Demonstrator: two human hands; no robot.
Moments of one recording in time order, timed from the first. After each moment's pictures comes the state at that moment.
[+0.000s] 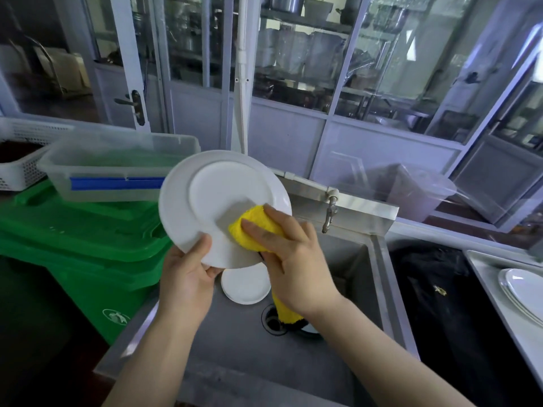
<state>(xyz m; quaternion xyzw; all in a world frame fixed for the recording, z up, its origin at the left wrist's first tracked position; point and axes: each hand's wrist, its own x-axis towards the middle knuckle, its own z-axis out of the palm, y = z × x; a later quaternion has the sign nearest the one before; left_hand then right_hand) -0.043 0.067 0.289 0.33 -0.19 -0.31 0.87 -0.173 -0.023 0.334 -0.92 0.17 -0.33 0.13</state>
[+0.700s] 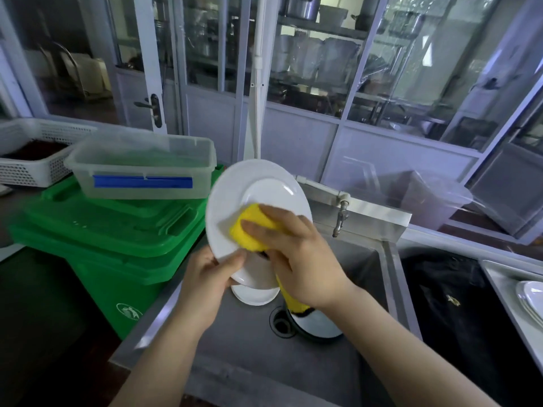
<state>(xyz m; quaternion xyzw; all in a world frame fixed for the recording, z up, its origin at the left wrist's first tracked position) -0.052 0.080 0.287 0.46 -0.28 -0.31 0.78 -0.173 -0.023 0.352 -0.95 0.09 -0.27 0.11</state>
